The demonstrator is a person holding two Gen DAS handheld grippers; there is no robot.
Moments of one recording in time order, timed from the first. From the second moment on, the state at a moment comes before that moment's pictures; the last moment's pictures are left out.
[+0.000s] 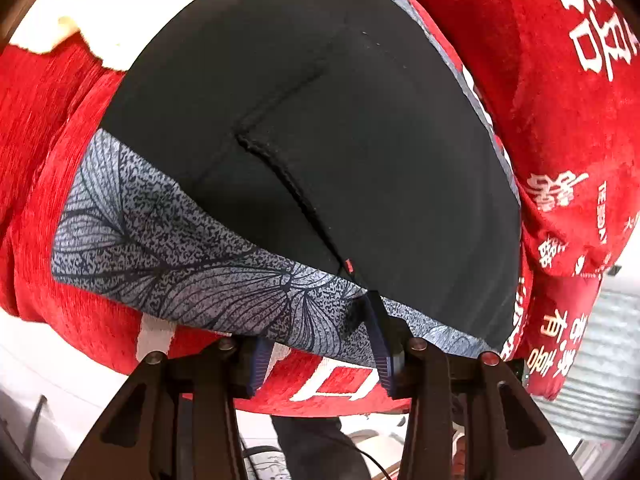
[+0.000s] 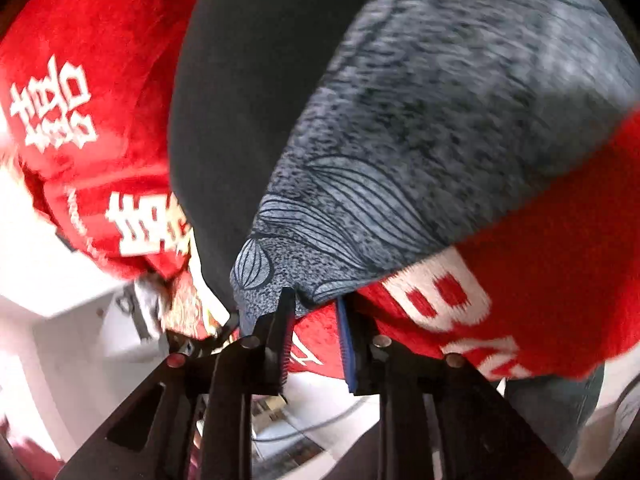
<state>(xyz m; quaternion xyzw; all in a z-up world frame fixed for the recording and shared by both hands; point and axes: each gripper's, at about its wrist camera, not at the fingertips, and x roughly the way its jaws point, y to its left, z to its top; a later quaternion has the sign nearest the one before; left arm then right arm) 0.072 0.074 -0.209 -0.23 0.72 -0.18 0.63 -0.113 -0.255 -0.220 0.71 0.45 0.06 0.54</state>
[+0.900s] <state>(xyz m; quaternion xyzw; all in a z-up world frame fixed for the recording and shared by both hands) 0.240 -0.015 -0.114 -0.14 0.60 -0.23 0.75 0.110 -0.370 -0.111 0.57 0.49 0.14 0.64</state>
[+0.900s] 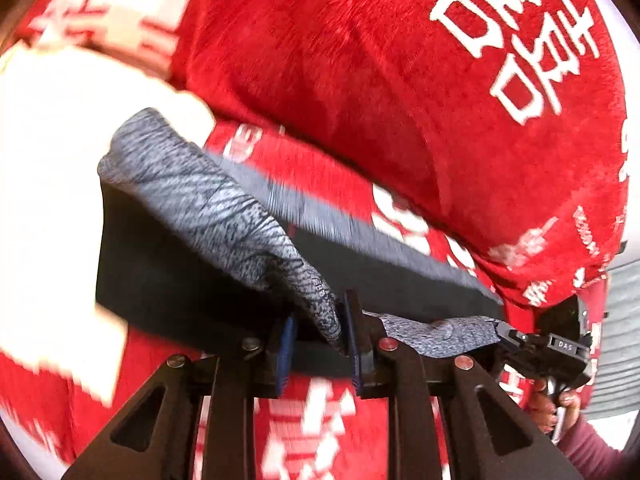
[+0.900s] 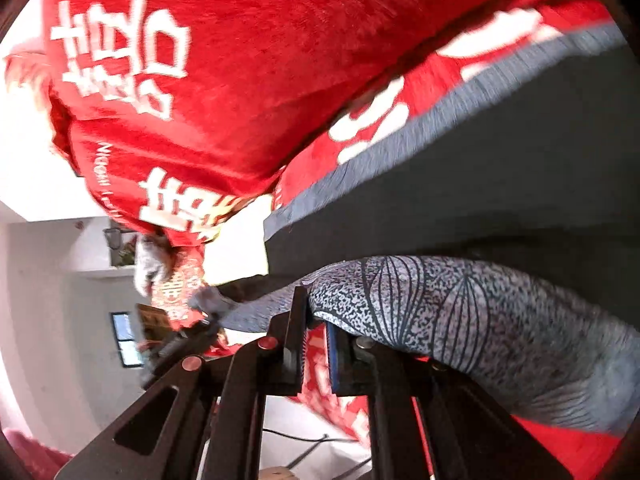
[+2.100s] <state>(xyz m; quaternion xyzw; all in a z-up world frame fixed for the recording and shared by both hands) 0.168 -0.127 -0.144 0.09 0.66 -0.18 0.73 0.120 -0.415 -0.124 0.45 0.55 0.03 0.70</state>
